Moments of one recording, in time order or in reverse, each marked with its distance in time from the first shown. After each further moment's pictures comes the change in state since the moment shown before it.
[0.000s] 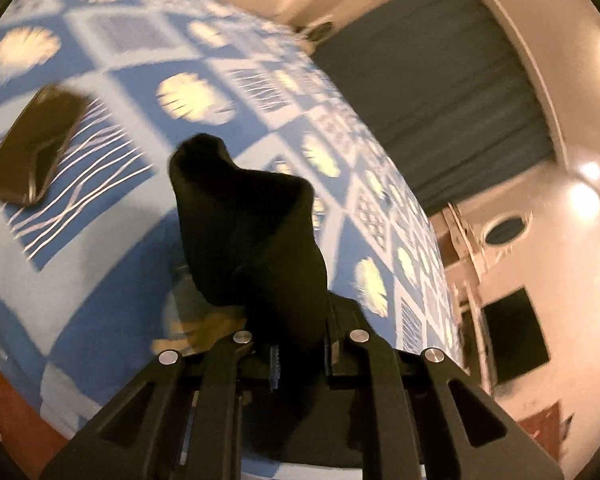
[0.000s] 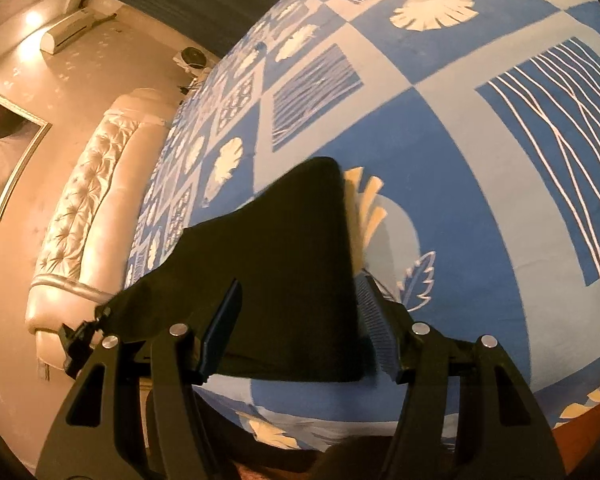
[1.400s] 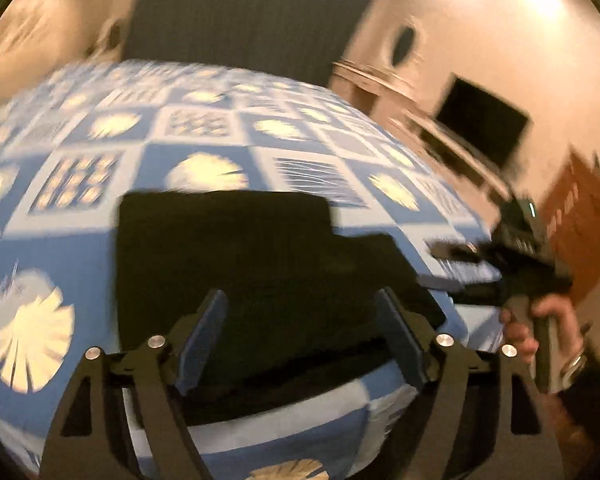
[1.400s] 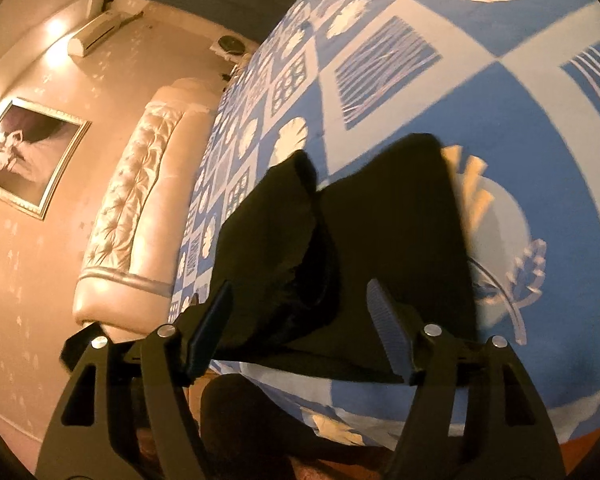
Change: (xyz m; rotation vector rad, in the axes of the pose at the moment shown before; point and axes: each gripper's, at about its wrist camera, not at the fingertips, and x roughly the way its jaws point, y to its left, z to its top) left arm 0.067 -0.163 -0.160 0.660 0.242 -0.107; right arm 0.034 0.036 0.012 0.011 0.089 0.197
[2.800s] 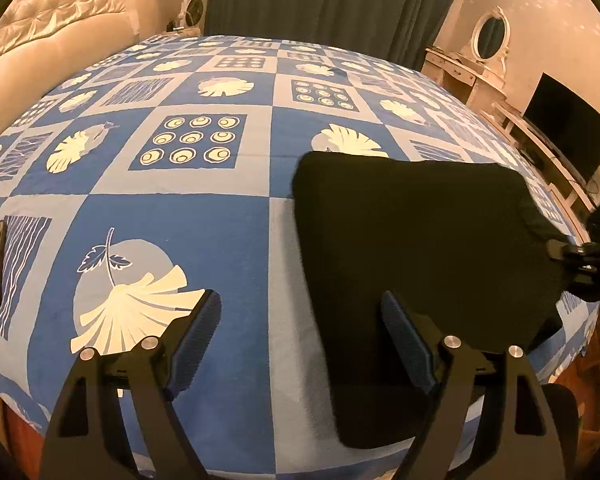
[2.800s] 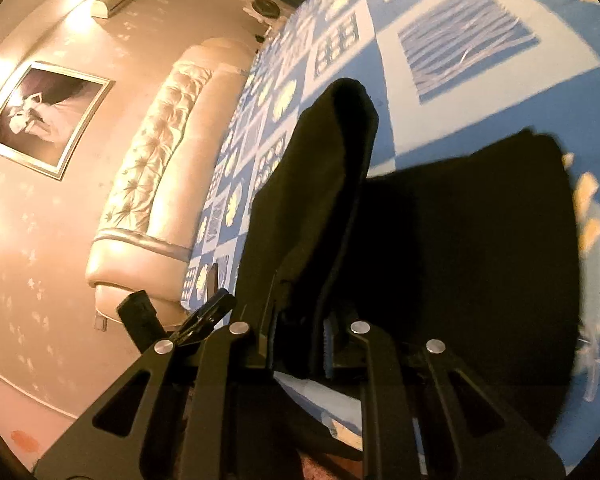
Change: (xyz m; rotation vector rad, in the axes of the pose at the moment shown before) left arm 0.012 0.084 -0.003 -0.049 0.071 0.318; right arm 0.027 0.024 0.010 -0.076 0.088 0.071
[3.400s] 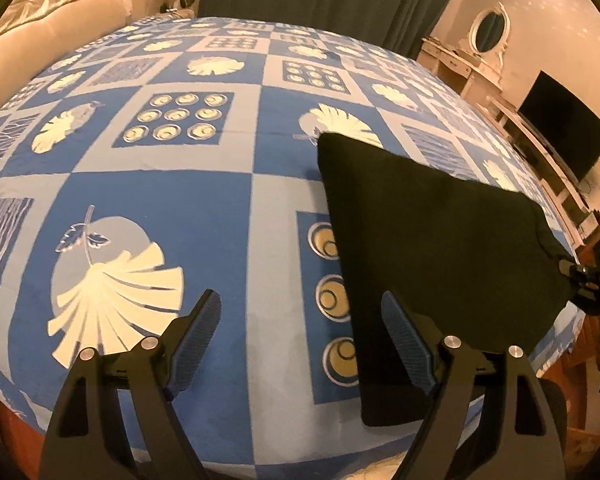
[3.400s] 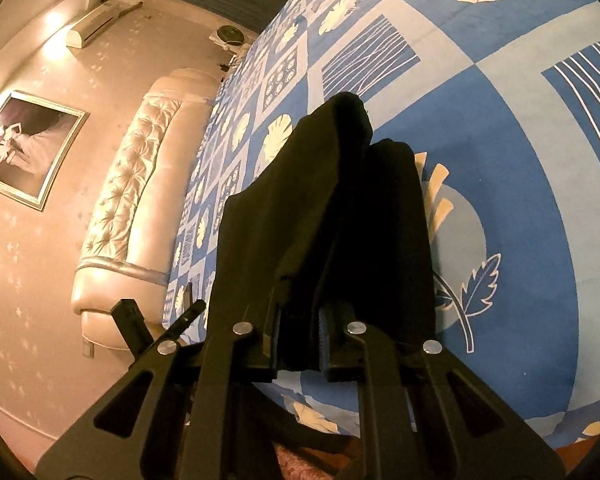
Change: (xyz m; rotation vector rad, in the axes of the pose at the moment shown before) left arm 0.011 -0.007 -0.006 -0.012 0.070 -0.053; right arm -0.060 -0.045 -0.017 0.092 -0.070 -0.093
